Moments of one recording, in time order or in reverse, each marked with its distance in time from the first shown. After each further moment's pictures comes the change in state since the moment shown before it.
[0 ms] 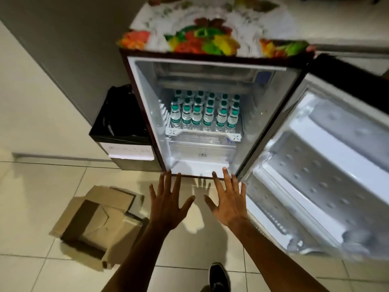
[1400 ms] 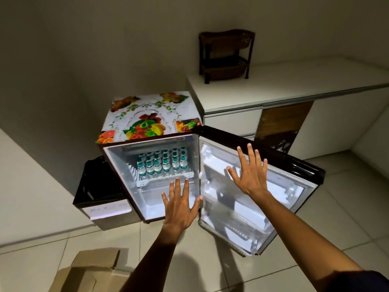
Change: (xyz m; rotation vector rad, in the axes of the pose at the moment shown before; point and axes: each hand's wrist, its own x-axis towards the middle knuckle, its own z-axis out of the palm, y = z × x) left_hand -0.097 0.223 -0.240 -0.141 0.016 0.259; right_hand -0.146 0.173 -0.326 0.054 0.406 0.345
